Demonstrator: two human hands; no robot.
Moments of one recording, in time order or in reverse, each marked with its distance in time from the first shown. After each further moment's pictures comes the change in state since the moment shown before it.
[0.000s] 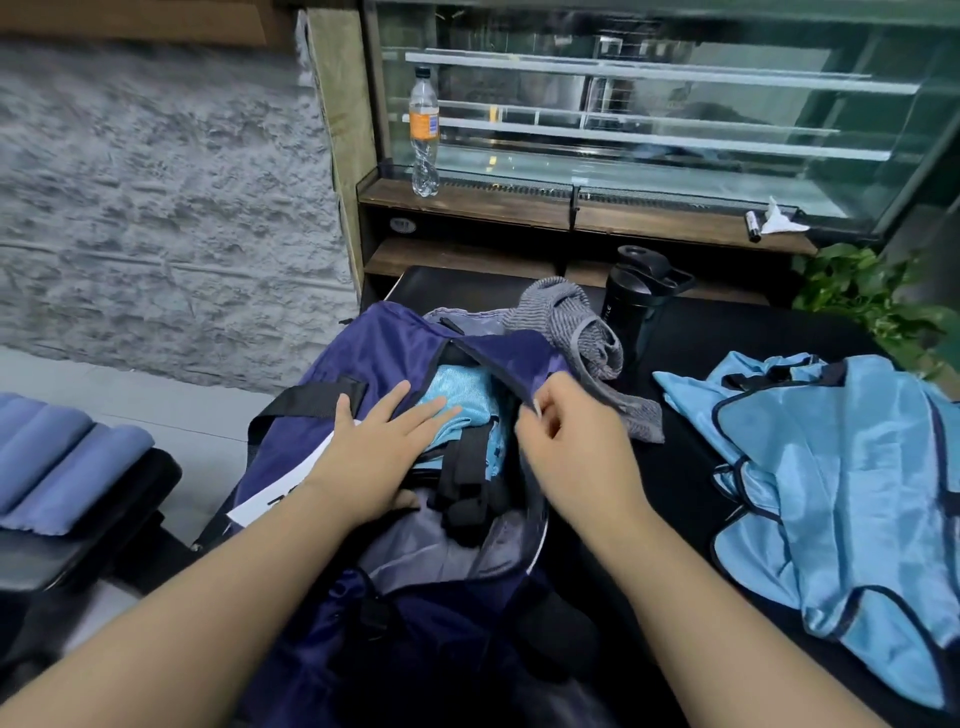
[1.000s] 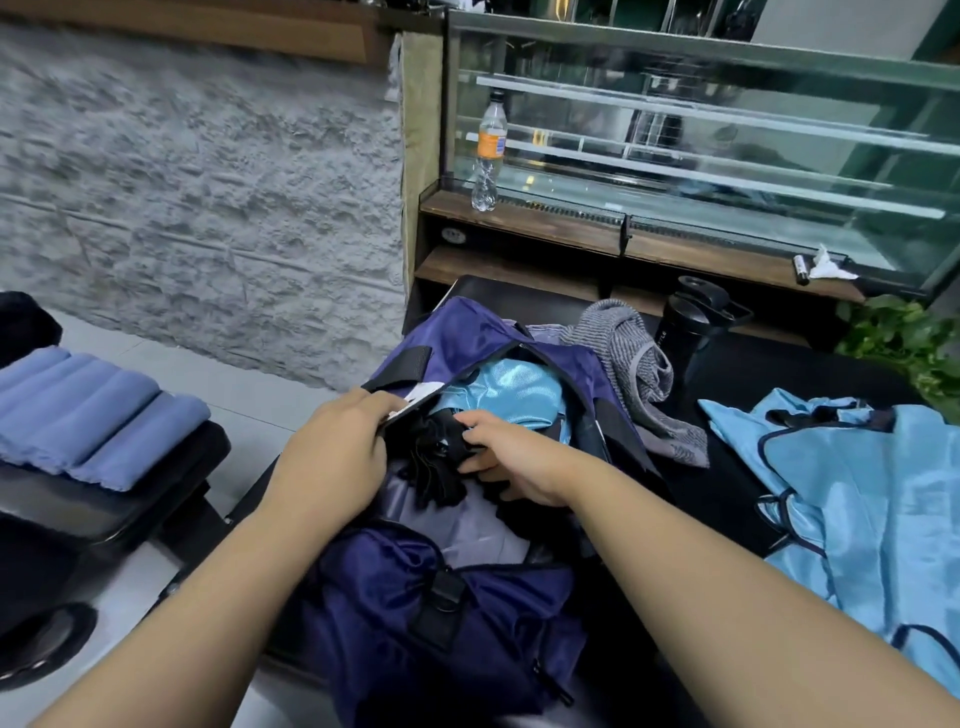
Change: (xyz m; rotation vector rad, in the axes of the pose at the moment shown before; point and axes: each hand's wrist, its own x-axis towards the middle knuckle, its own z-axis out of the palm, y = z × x) left_hand -0.085 -0.042 -0.016 -0.624 0.457 -0.401; right_hand 0.024 -0.043 0.083 0.290 -0.907 0.416
